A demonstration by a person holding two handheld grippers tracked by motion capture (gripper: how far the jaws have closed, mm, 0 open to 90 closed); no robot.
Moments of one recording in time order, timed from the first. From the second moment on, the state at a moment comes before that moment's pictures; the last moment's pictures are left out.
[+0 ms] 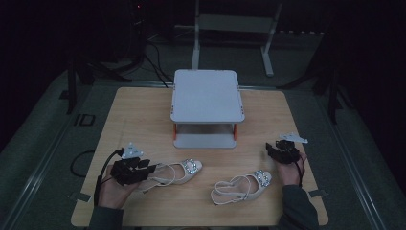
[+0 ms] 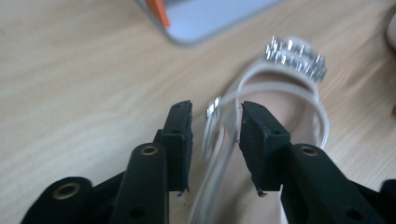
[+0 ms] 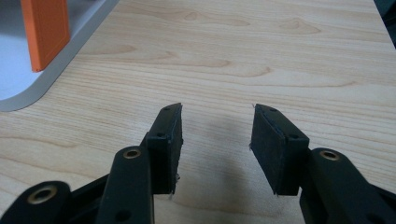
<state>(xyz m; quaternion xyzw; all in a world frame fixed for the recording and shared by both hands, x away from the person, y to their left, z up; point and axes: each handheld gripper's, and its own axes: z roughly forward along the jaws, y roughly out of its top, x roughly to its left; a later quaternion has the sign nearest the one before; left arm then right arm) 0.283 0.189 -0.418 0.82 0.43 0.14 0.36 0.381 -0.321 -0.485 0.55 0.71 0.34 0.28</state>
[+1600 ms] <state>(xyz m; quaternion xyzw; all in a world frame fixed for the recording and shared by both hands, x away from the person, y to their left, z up) 0.333 0.182 -0.447 0.83 0.48 0.00 0.30 0.383 -0.326 -0.488 0.57 0.70 0.33 0.27</state>
